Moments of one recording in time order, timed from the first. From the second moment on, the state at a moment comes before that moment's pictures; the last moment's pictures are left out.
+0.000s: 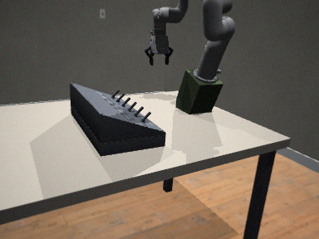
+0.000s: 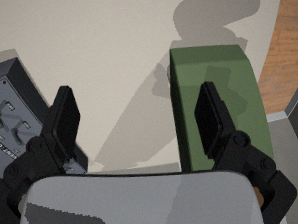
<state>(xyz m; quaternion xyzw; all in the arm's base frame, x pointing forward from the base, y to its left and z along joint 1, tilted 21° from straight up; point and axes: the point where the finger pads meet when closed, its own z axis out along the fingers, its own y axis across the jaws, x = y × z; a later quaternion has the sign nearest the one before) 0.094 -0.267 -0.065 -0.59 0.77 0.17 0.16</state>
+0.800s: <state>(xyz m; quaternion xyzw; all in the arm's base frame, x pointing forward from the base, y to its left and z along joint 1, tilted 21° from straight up) 0.188 -0.260 -0.040 -0.51 0.83 0.14 0.15</state>
